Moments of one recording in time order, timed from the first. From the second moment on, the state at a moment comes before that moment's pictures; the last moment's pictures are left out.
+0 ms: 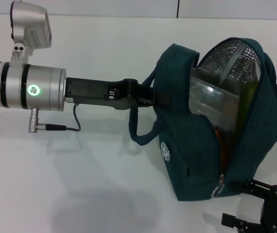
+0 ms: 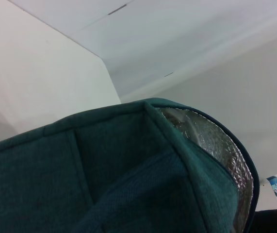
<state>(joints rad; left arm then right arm) -0.68 -2.07 0.77 0.58 1.95 1.71 -2.27 0.26 2.02 -1.05 -0.27 -1.62 -1.67 0.86</state>
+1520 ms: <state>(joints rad) -0.69 -2.07 0.77 0.56 1.94 1.72 -2.27 0.38 2.02 -1.08 -0.19 -1.62 -1.59 0.86</state>
